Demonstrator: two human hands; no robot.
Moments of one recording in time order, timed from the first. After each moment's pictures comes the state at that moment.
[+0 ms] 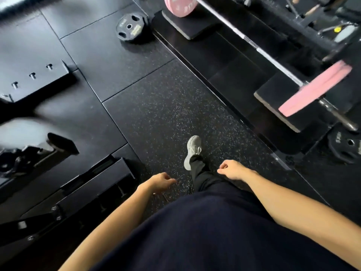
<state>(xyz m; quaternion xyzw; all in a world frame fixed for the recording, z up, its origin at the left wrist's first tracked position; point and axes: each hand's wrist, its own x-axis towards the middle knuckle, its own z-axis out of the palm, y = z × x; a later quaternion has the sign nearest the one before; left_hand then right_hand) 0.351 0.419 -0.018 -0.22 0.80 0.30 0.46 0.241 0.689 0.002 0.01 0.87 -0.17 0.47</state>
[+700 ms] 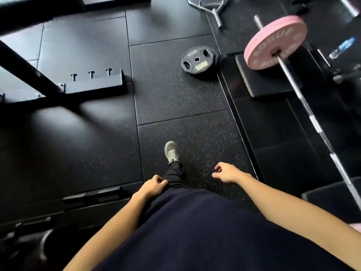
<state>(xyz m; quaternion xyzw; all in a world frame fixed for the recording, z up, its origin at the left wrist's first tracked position) 0.043 0.164 -0.012 -0.45 0.72 0.41 0.33 -0.188 0.355 -0.013 -0.22 0.84 -0.03 0.50</state>
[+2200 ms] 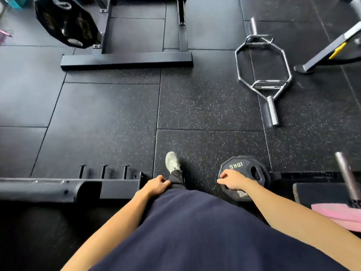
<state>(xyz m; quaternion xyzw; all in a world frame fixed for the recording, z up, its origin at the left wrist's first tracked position) -0.555 -0.720 -0.027 -0.47 0.71 0.42 0.31 -0.813 -0.554 -0.017 -0.27 0.81 0.02 0.53</state>
